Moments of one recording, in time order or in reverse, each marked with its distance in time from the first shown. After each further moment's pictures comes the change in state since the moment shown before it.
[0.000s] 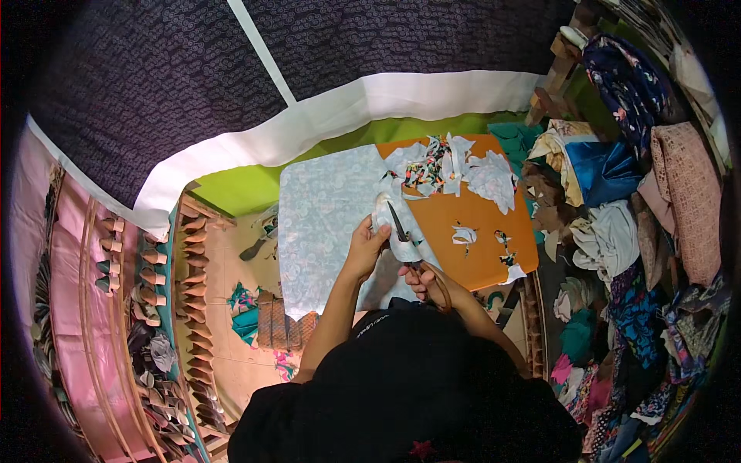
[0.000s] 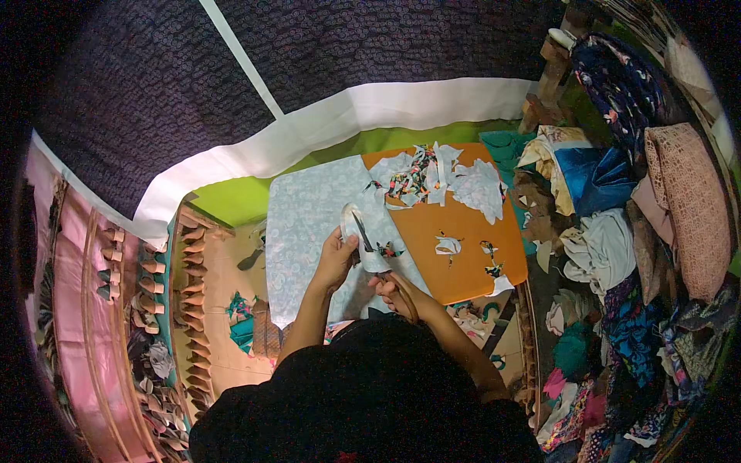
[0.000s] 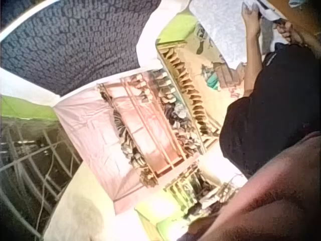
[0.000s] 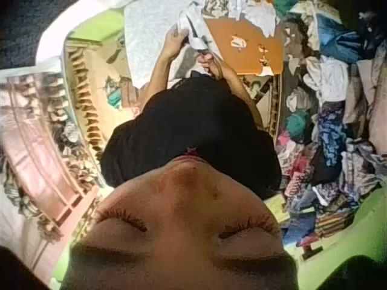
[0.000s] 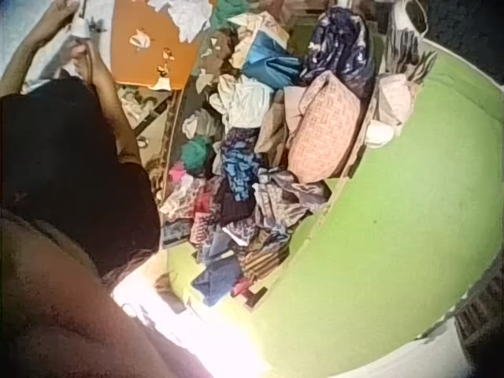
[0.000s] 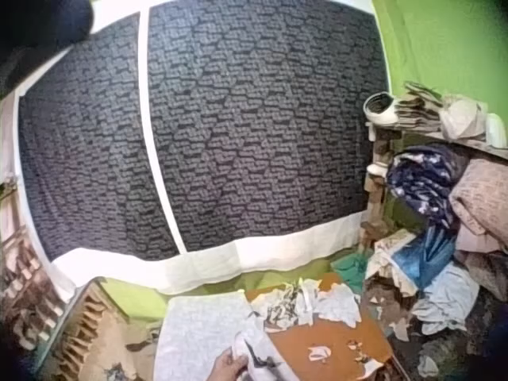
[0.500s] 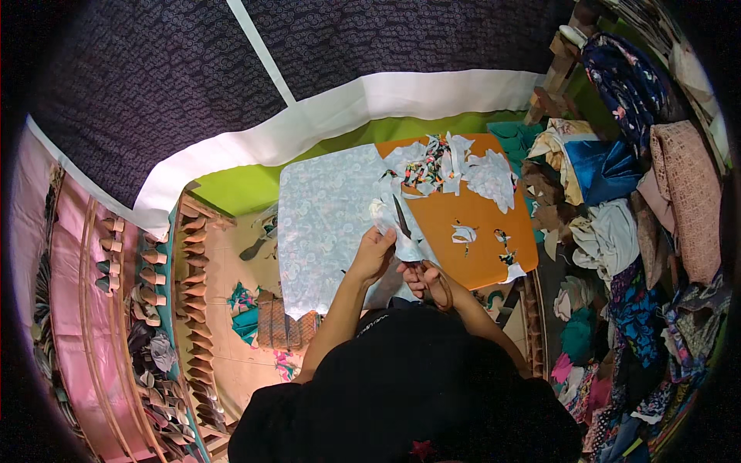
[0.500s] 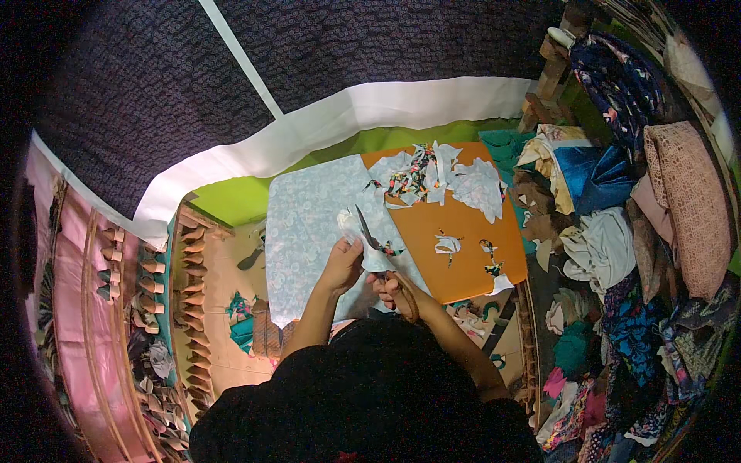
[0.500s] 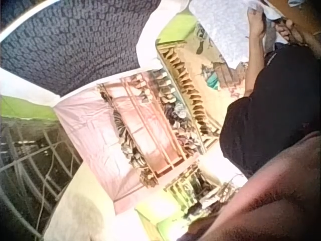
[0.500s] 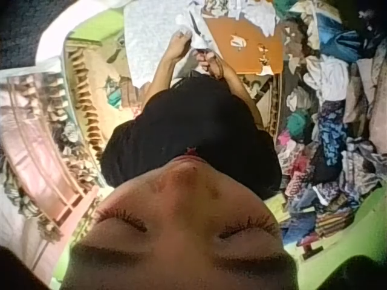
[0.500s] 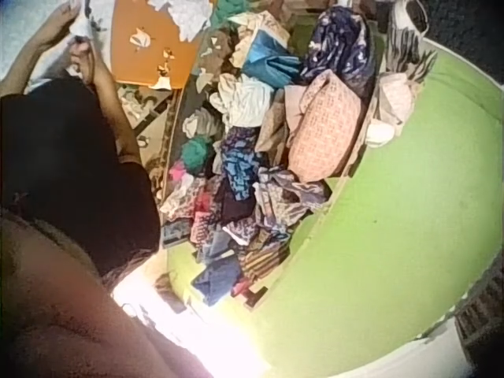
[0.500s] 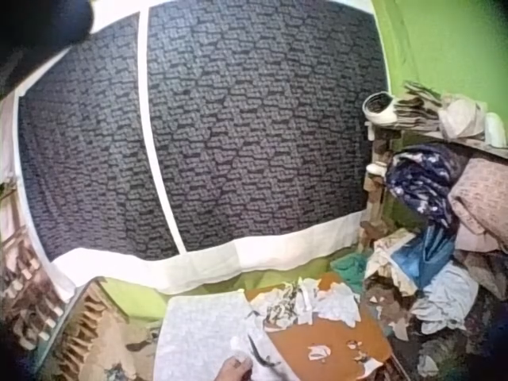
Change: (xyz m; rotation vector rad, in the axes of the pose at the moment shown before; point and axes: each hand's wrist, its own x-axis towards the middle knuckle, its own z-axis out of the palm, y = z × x) left_hand 0.001 -0.027 -0.012 -0.171 -0.167 -0.069; right_hand -0.002 -0.015 0.008 0.196 -0.033 0.054
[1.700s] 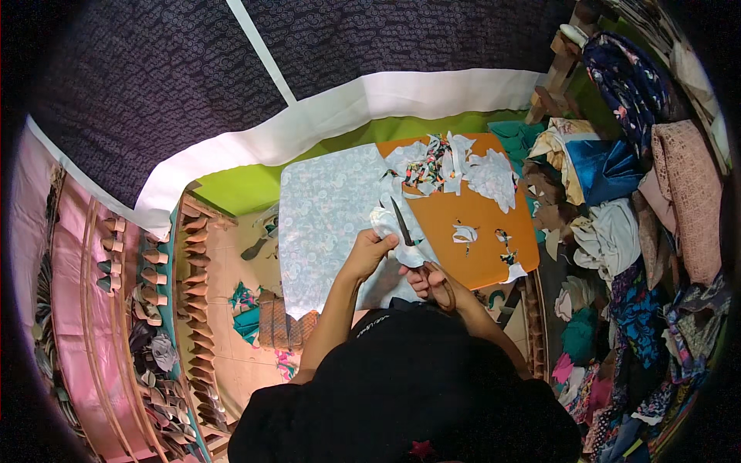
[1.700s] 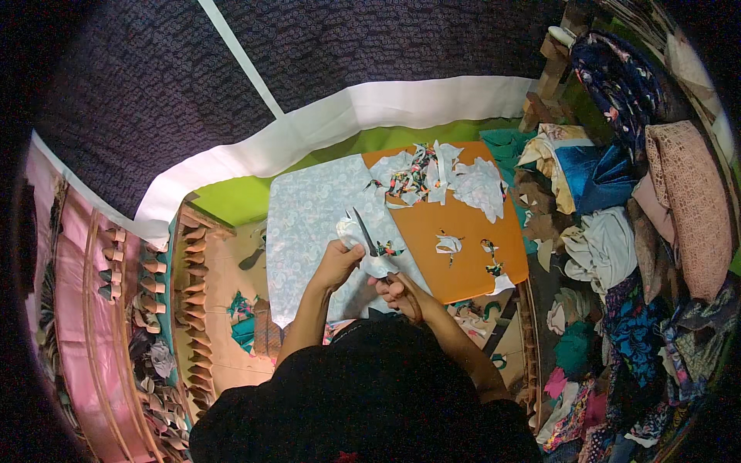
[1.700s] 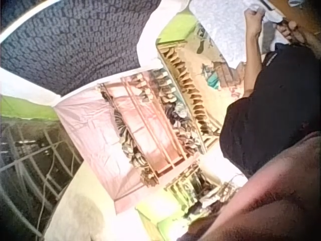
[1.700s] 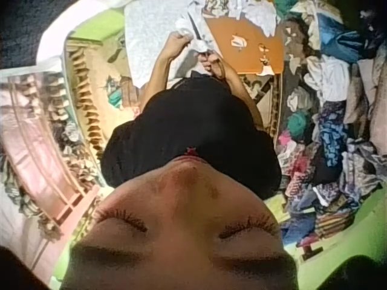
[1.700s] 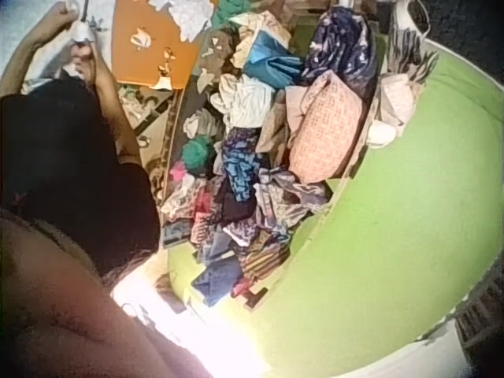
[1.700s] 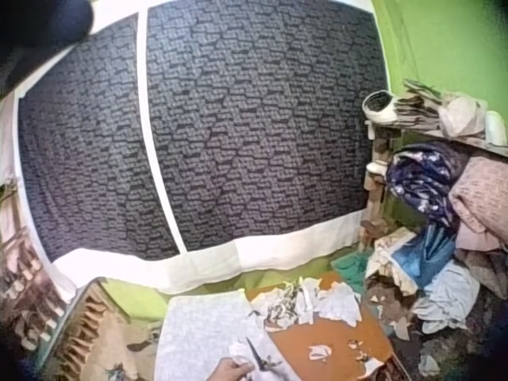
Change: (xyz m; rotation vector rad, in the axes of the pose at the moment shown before) left_hand -0.009 0.027 0.014 0.341 0.051 -0.023; right_hand -0.002 -0.005 0.002 0.235 0.067 0.041
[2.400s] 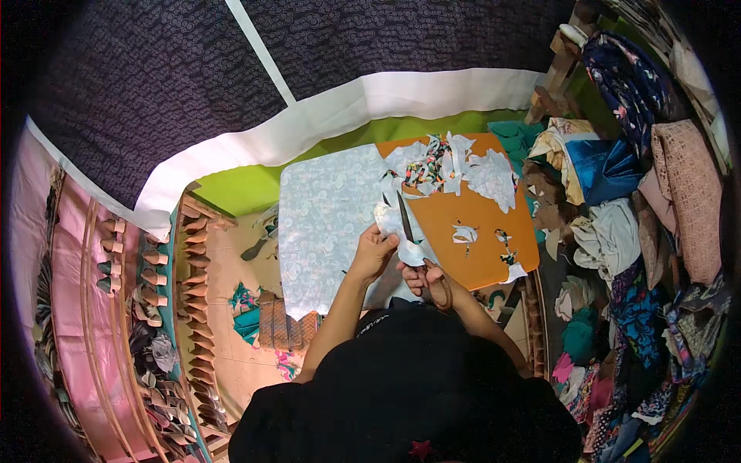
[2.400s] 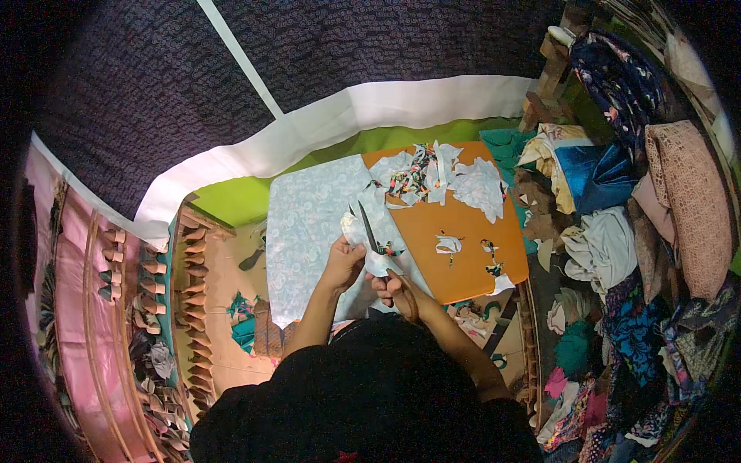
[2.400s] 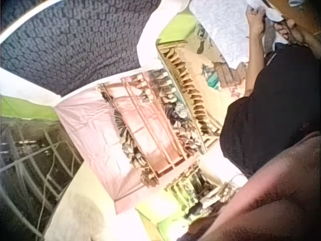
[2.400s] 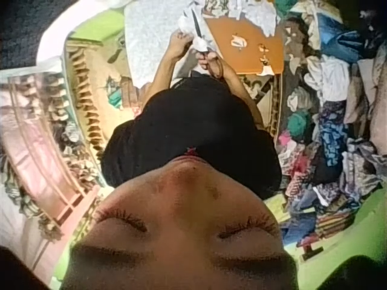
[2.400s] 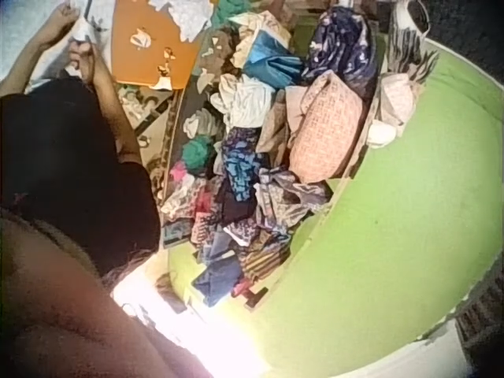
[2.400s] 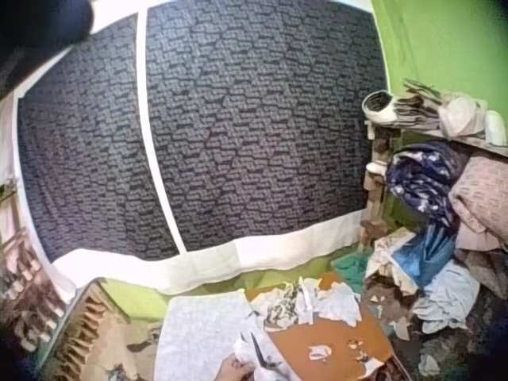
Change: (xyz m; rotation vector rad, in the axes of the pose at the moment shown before) left_hand 0.011 -0.025 0.004 -0.375 0.053 0.096; right_hand 0.006 0.001 0.001 -0.170 -0.058 -0.095
